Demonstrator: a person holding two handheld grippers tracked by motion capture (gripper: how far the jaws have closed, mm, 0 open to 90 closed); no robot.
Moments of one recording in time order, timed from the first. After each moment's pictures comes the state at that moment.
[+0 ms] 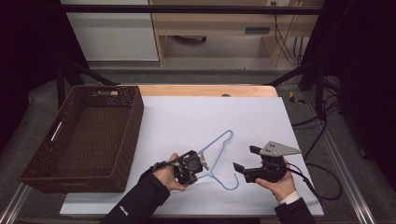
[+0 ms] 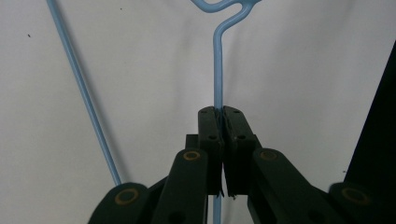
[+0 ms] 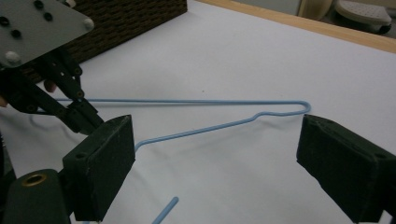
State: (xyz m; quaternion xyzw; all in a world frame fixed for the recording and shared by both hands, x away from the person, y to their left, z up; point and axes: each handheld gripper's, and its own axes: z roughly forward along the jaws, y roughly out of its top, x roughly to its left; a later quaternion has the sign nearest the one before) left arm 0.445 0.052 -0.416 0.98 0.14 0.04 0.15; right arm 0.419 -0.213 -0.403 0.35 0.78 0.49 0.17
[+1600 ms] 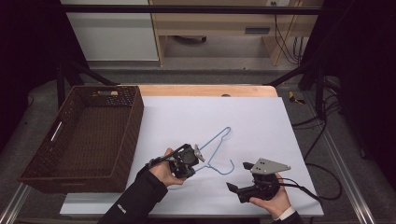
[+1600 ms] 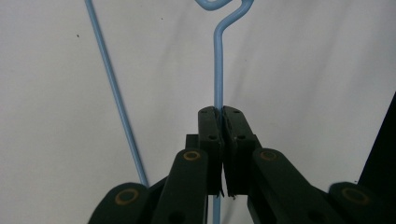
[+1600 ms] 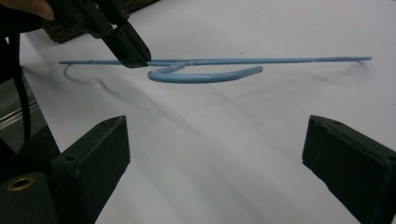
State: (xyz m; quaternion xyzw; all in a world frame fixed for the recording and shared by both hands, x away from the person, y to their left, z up) left arm 0.455 0.064 -0.405 0.97 0.18 0.06 0.17; right arm 0.387 -0.194 -0.429 0.34 0.81 0.46 0.14
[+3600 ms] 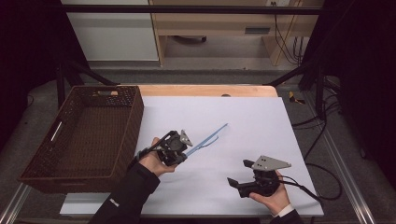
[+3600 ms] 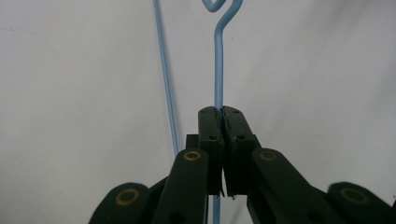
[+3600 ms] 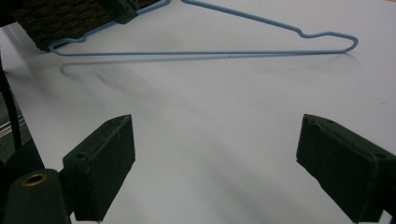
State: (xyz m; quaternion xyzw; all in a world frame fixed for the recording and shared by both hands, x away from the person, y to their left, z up) left arm 0.474 0.096 -0.377 0.94 0.23 0.11 0.21; right arm 0.397 -0.199 -0.434 0.35 0.80 0.47 0.14
